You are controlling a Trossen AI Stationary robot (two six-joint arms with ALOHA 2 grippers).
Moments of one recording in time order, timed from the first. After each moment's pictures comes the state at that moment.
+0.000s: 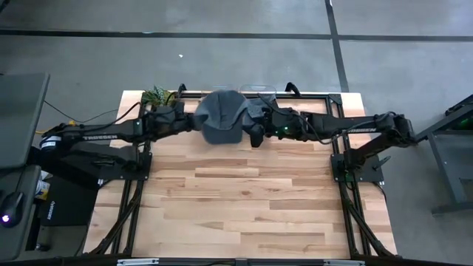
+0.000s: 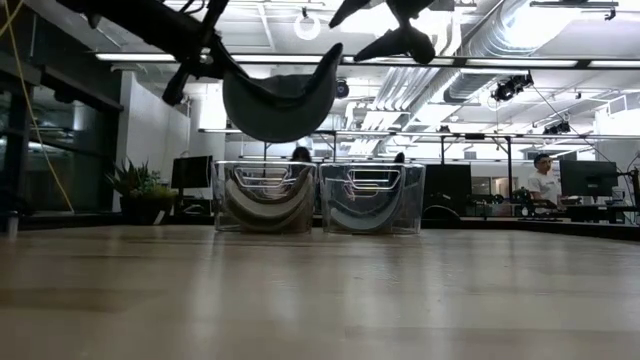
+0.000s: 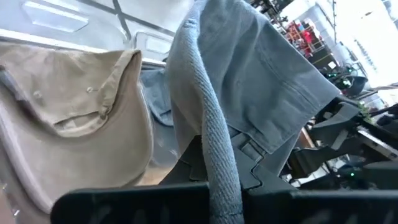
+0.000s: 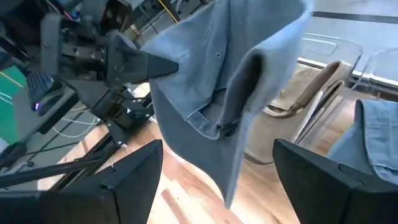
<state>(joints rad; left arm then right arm) 0.22 0.93 0.68 -0.02 -0.32 -0.98 -0.04 1.41 1.22 -0.27 0.33 0.72</state>
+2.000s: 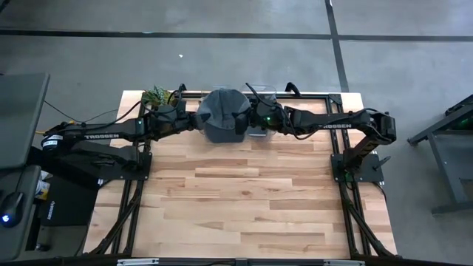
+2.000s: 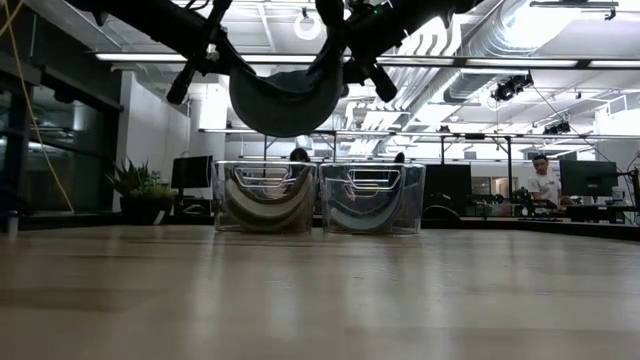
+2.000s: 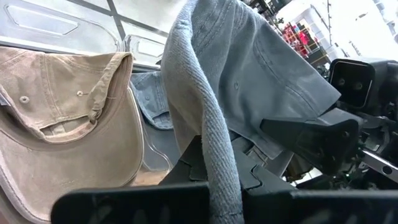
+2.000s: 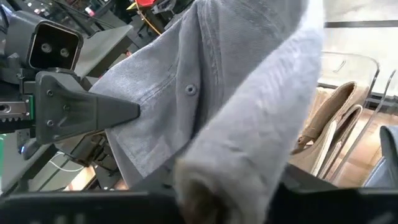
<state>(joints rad) 0.22 0.97 0.71 0.00 -0.33 -0.97 -0.17 1.60 1.22 0.02 0.29 0.73</state>
